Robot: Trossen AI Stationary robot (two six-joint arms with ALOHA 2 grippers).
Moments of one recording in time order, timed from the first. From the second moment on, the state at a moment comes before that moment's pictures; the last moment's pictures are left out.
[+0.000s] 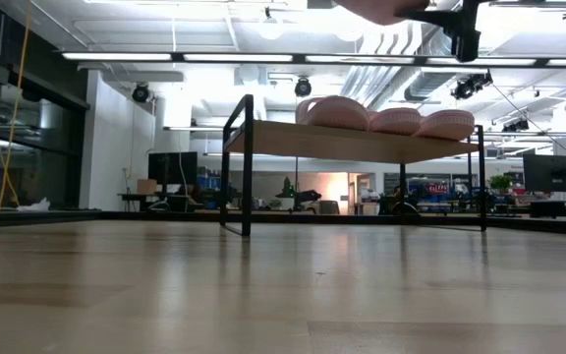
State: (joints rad) left arm -0.43 1.90 1.86 -0.62 -1.37 0.73; right arm 0.27 0.83 0.53 0.34 0.51 0.94
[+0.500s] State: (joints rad) left arm -0.43 1.90 1.86 -0.63 -1.36 0.73; right arm 0.22 0.83 0.53 0.34 0.45 0.90
